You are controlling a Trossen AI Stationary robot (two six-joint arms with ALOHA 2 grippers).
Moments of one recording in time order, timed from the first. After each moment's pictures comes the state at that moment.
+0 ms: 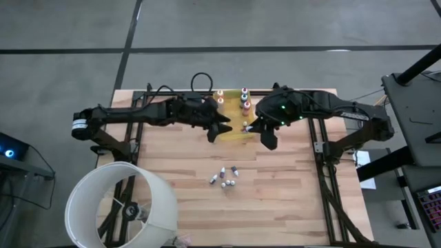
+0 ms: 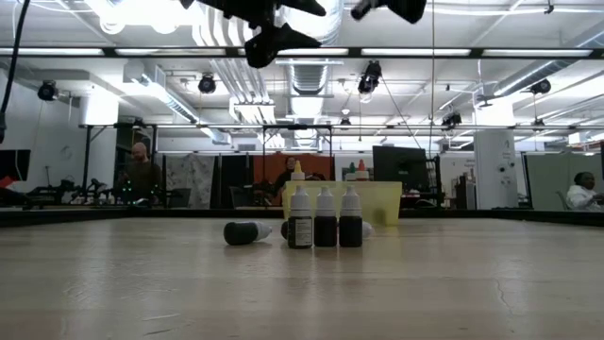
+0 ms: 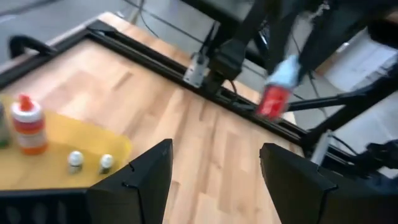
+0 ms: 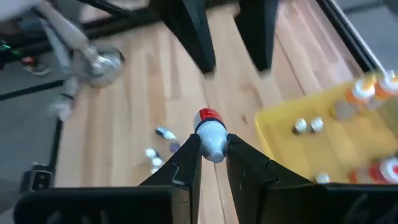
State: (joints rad) left arm 0.18 1.42 1.24 -0.14 0.18 -0.41; right arm -0.11 1.37 1.54 -0.92 -0.11 0.20
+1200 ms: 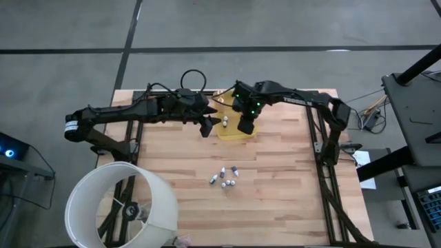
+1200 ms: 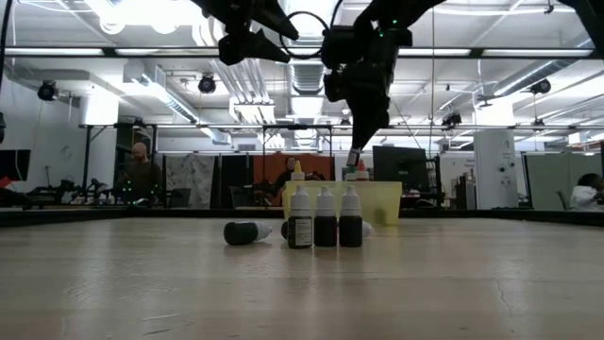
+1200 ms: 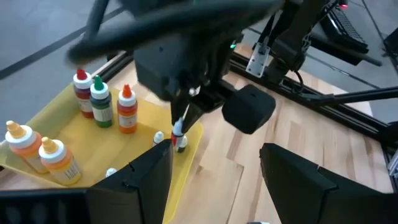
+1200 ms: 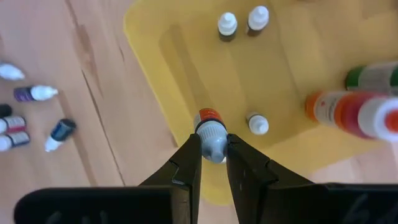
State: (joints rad) left arm 0.21 1.34 1.24 -0.35 -0.03 -0.30; right arm -0.41 1.85 1.60 -1.04 -0.16 -0.04
